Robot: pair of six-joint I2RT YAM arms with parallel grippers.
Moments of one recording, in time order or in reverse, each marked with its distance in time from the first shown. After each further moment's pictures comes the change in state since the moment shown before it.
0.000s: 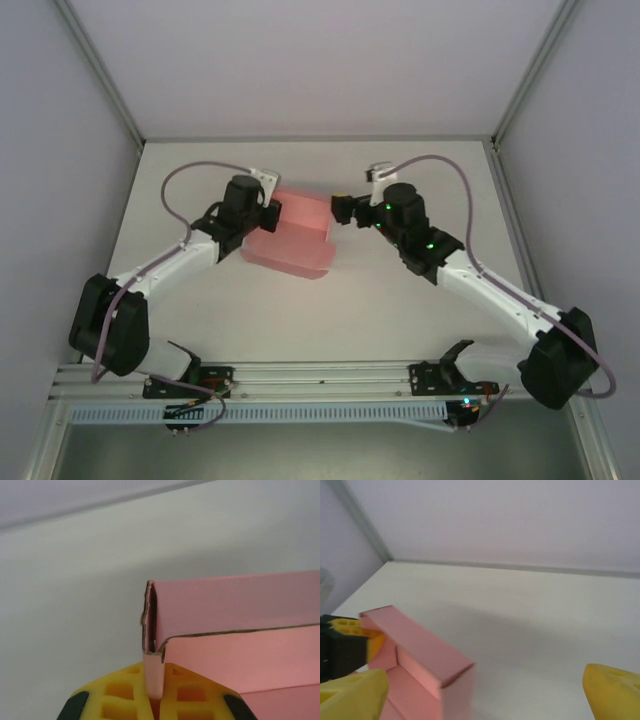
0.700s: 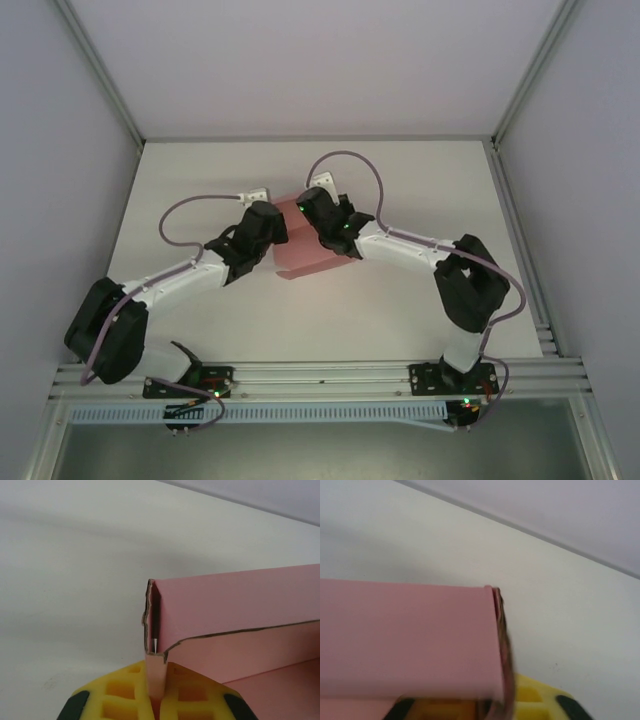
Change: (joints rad) left arm -0.165 -0.055 -0.196 0.124 -0.359 -0.638; right arm 0.227 0.590 0.328 -0.158 0.571 -0.160
